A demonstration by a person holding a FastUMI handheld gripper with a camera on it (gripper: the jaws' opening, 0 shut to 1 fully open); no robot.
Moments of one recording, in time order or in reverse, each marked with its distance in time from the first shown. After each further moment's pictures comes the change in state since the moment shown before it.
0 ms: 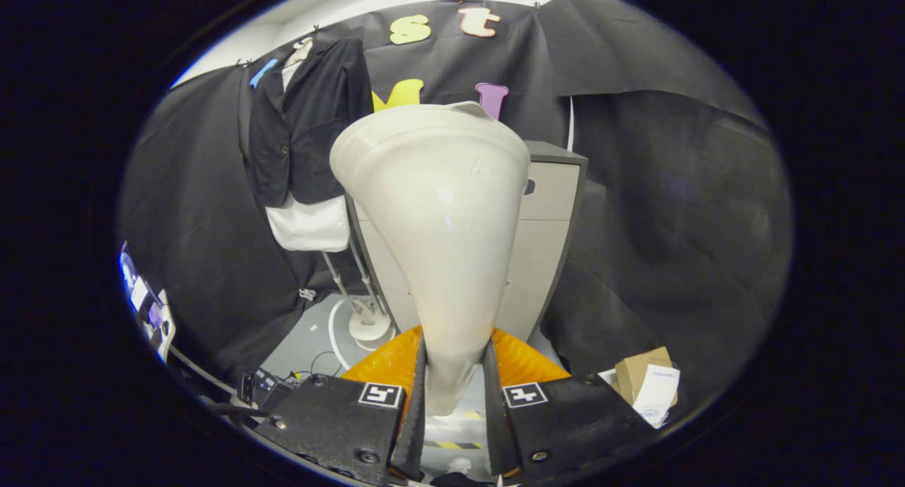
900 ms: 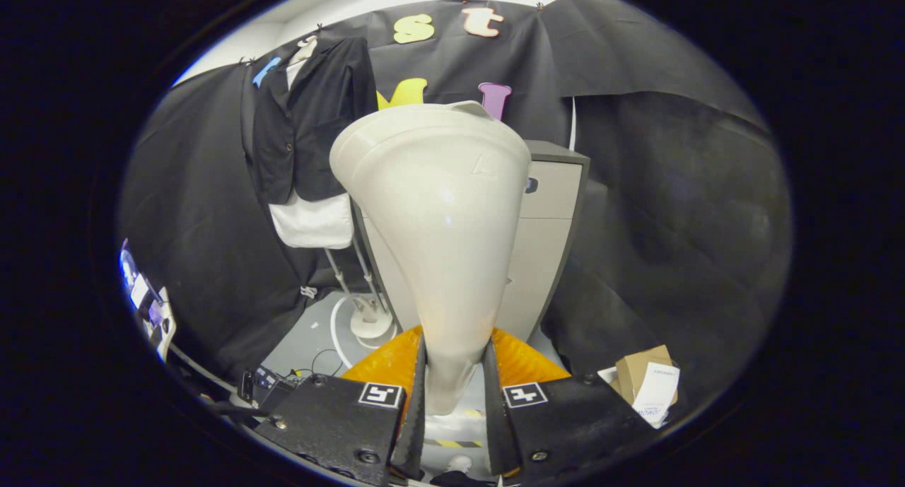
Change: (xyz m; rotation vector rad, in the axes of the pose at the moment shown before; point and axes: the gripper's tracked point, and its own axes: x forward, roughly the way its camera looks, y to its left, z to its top) arm -0.007 0.006 -0.006 -0.010 0.003 0.002
